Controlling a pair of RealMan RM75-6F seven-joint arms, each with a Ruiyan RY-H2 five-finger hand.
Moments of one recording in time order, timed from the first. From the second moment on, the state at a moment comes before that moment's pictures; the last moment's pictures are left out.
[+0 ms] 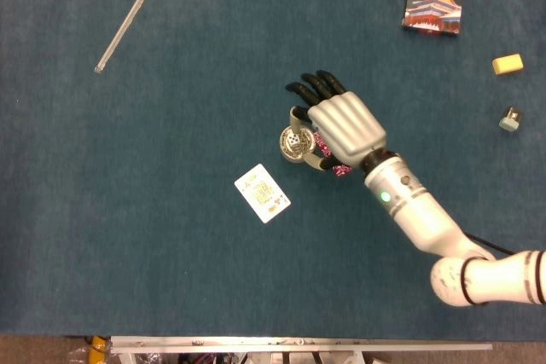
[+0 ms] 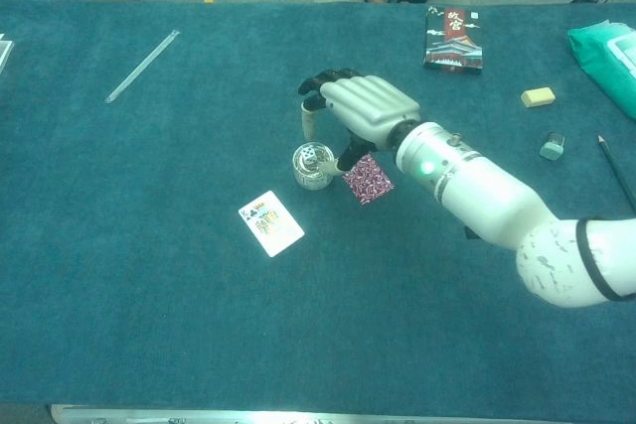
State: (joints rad) left arm 0.01 -1.08 -0.01 -1.57 1.59 1.63 -0.05; right arm 0.78 -1.78 0.23 -1.55 -0.98 0.93 -0.59
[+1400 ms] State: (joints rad) left arm 0.02 -1.10 -0.02 -1.51 1.56 1.62 -0.10; right arm 0.89 -1.84 0.21 -1.45 -0.80 0.94 -0.63
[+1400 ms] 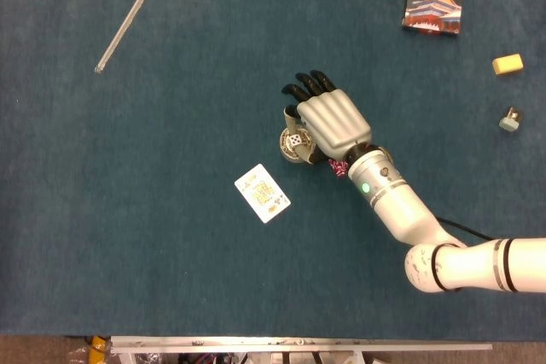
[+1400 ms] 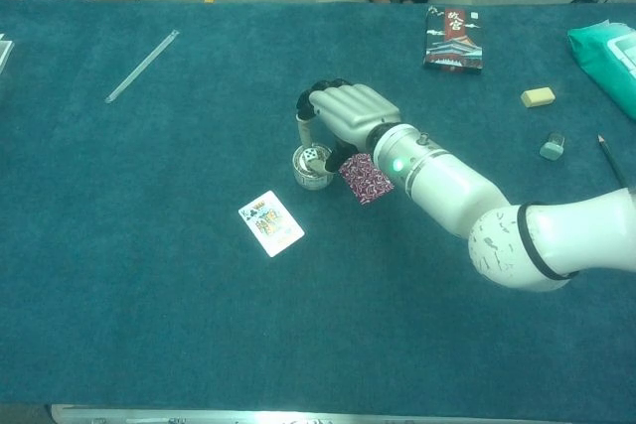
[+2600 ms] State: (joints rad) left arm 0.01 -1.11 -0.01 -1.52 1.58 1.61 -0.08; right arm 0.71 -1.46 0.13 -1.80 -1.01 1.08 -0.46
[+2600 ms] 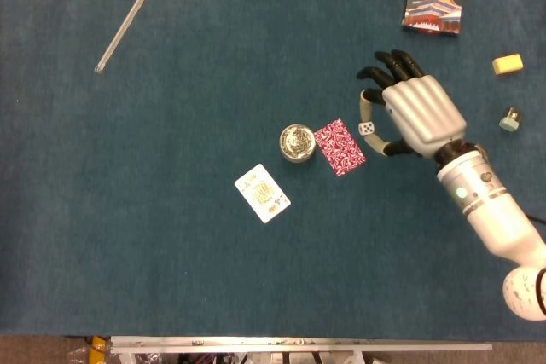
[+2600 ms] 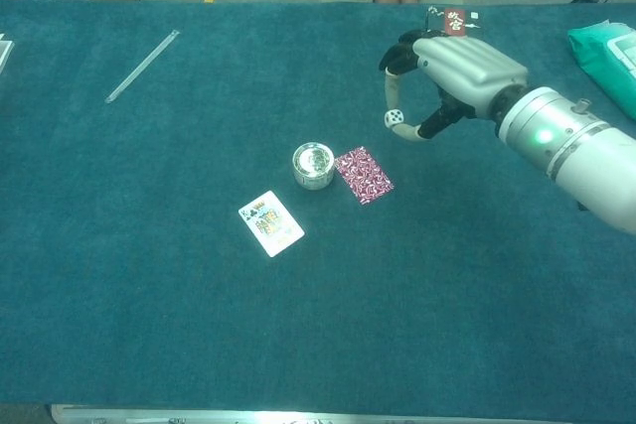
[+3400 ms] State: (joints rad) left arm 0.02 -1.11 -0.01 -1.51 1.58 1.63 -0.09; right arm 0.64 -1.63 0.17 -1.60 -1.36 1.24 -0.19
